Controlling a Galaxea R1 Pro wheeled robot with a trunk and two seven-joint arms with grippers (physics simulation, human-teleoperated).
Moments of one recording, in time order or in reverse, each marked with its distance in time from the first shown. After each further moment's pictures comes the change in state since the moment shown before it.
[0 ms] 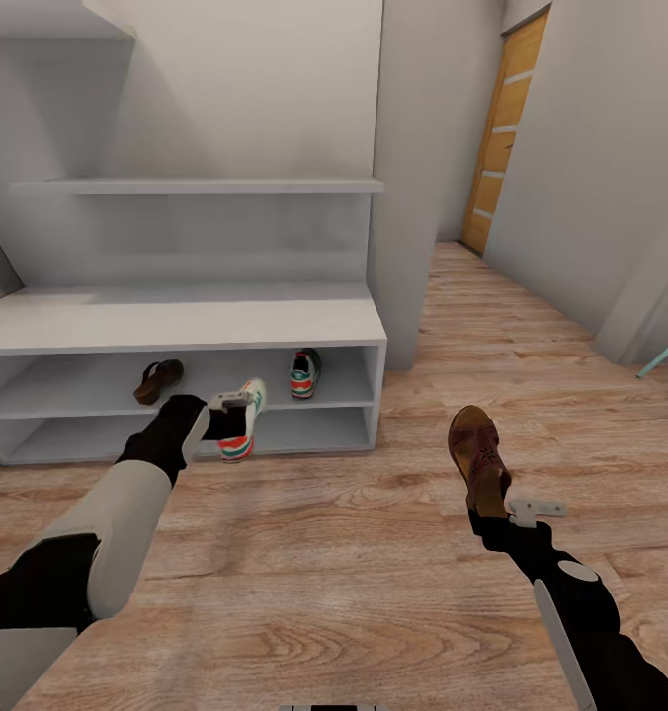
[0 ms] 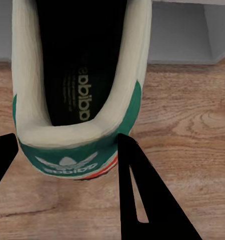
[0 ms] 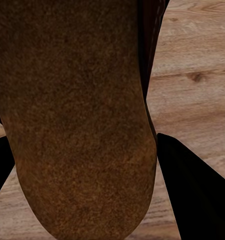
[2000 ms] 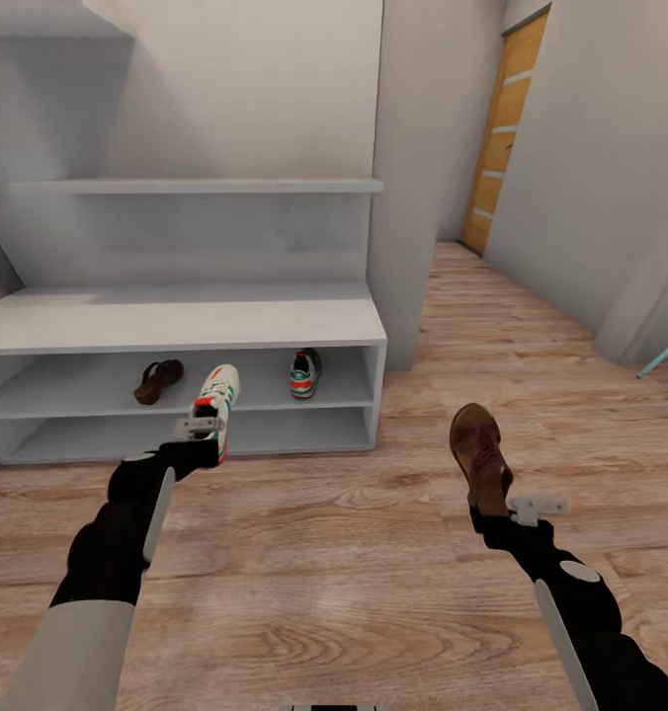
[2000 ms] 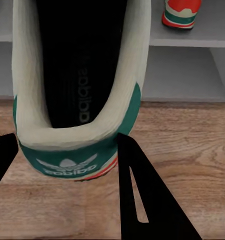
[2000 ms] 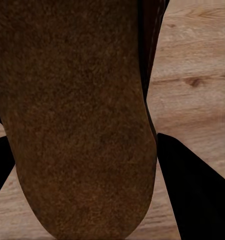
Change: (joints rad) left arm 0.479 0.001 -0.001 -0.767 -0.003 0.003 0.000; right arm 0.000 -0.006 -0.001 0.000 0.000 -0.019 0.001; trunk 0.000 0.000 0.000
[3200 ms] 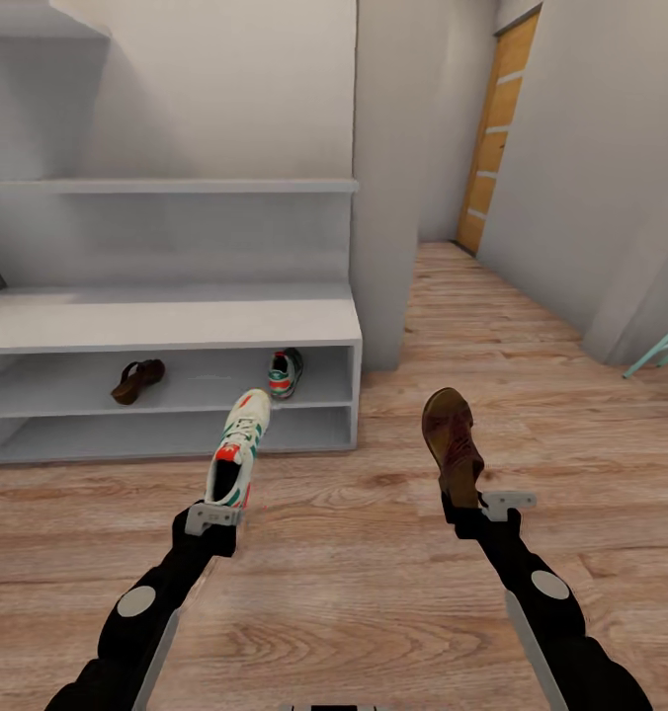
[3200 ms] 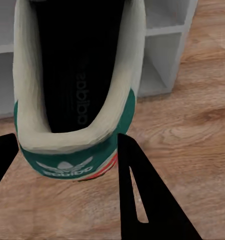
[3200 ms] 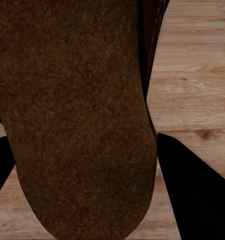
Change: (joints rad) left arm 0.465 -0.003 -0.159 -0.224 -0.003 -0.444 -0.001; right arm 0.003 0.014 0.120 0.064 0.000 -0.289 0.000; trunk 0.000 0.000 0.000
